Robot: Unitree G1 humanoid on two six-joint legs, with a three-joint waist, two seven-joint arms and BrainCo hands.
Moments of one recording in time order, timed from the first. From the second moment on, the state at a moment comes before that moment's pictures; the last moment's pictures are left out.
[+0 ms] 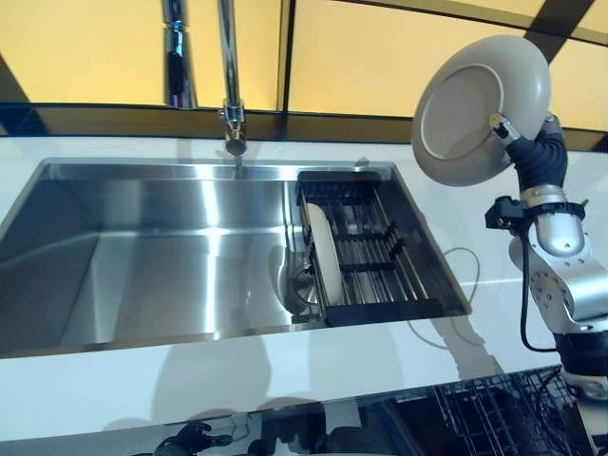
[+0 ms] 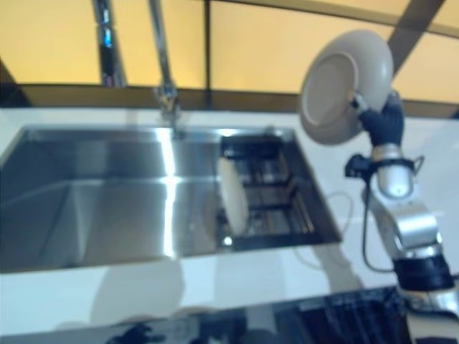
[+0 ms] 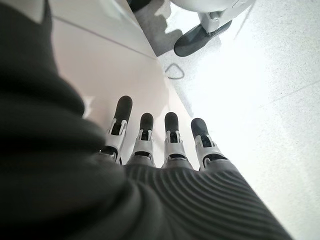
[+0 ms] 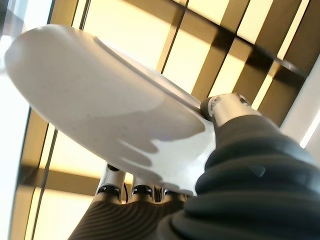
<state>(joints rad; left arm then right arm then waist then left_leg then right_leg) 0.00 0.32 -0.29 1.16 0.05 -0.01 0.01 -0.36 -0.77 -0.05 -0.16 0.52 0.15 -0.36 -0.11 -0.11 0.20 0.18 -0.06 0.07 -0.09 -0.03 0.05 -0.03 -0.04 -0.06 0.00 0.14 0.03</state>
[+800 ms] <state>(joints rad) 0.03 0.34 -0.28 1.19 0.04 -0.02 0.02 0.05 -0.61 -0.14 0.02 0.40 -0.08 -0.31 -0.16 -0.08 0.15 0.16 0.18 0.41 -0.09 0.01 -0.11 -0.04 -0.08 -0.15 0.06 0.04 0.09</state>
